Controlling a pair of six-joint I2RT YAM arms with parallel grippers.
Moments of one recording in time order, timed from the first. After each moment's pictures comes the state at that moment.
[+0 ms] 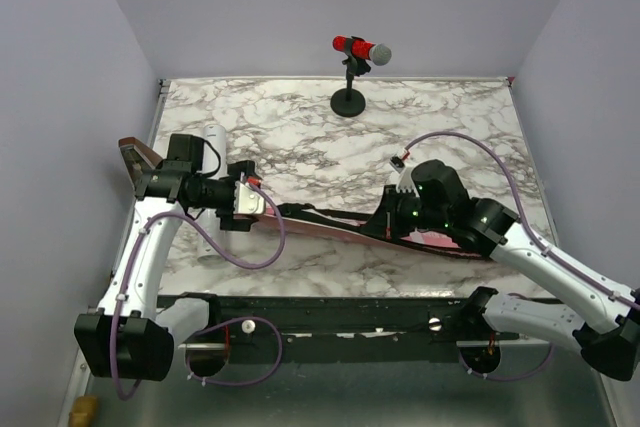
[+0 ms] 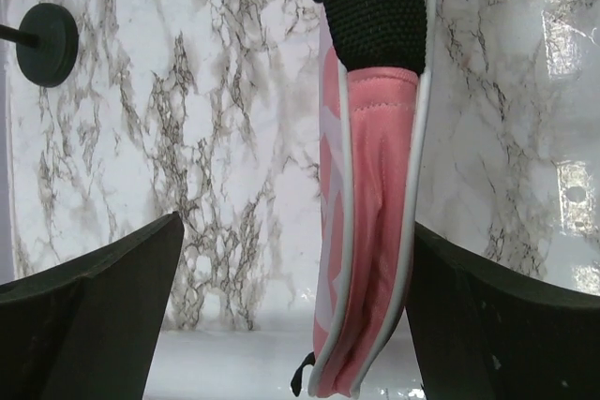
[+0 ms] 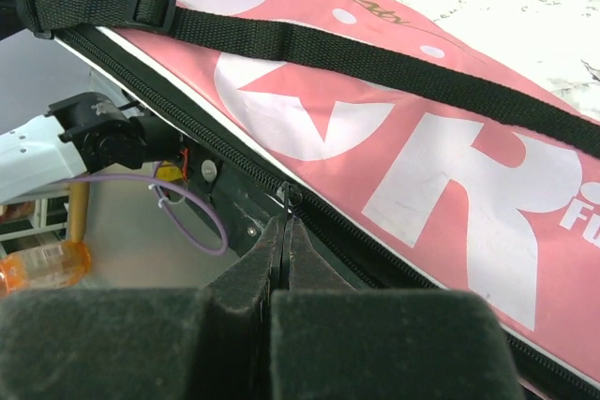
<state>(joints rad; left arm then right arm) -0.06 1.09 1.06 -1.10 0.88 1.56 0.80 0.99 0.93 -0.57 -0.23 0.68</state>
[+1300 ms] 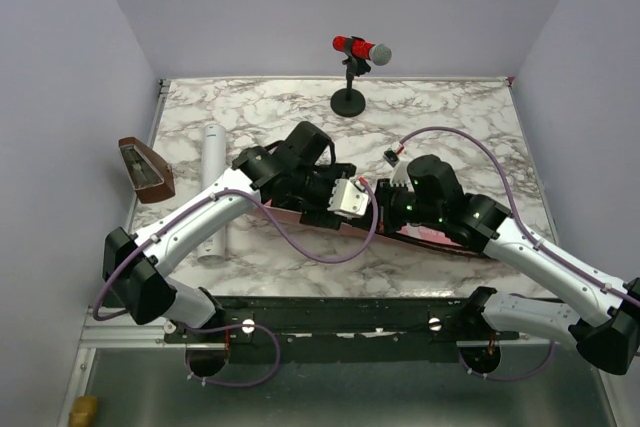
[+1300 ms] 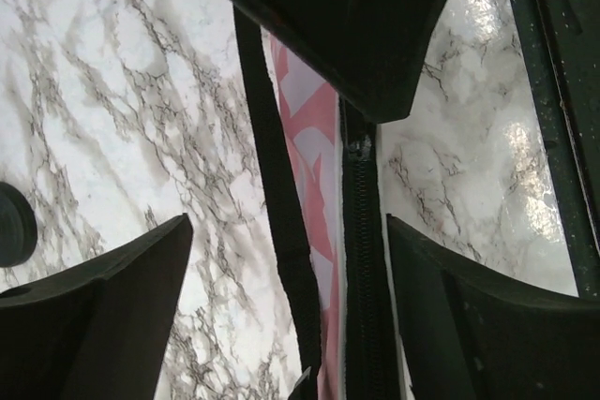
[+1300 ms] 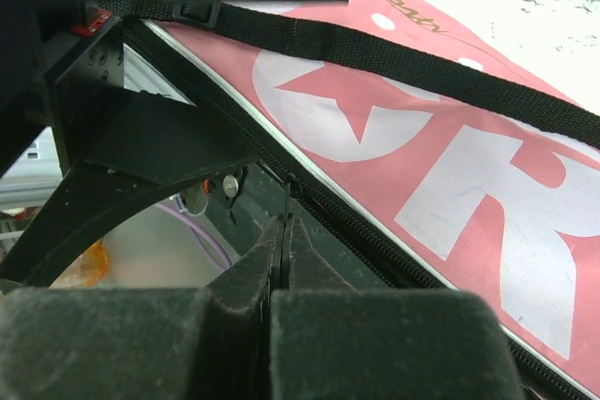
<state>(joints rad) -0.79 1.43 1.37 -0.86 0.53 1.01 0.80 1.04 0.93 -0.47 -0.27 0.70</state>
